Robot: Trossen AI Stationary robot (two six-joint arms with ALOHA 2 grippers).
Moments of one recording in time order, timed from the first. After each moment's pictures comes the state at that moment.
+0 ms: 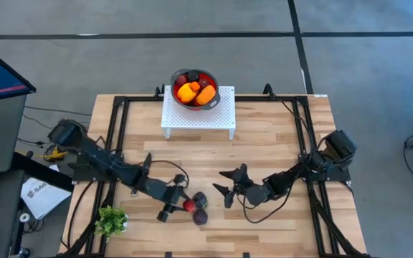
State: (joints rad) left arm -0.49 1.50 0.60 0.38 -0.13 -0.05; right arm 0.49 1.79 0.72 0.69 0.85 0.62
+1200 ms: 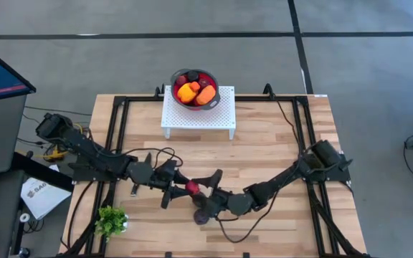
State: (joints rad) left arm -0.42 1.28 0.60 0.47 -0.27 -0.57; right arm 0.51 1.99 1.18 0.70 0.84 -0.61
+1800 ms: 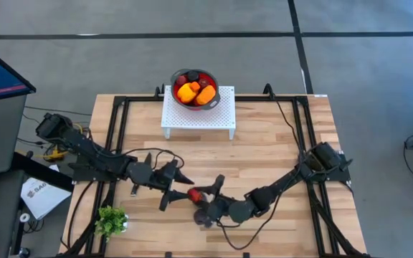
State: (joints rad) left arm -0.42 1.28 0.60 0.48 -0.25 -0.39; right arm 0.55 2.00 1.20 0.64 0.87 -0.41
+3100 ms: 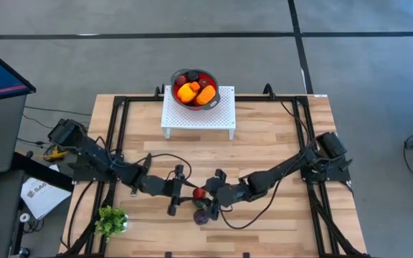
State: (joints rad) left arm -0.47 1.50 0.60 0.54 -0.39 0.05; right arm 0.41 1.89 1.20 0.07 0.39 0.54
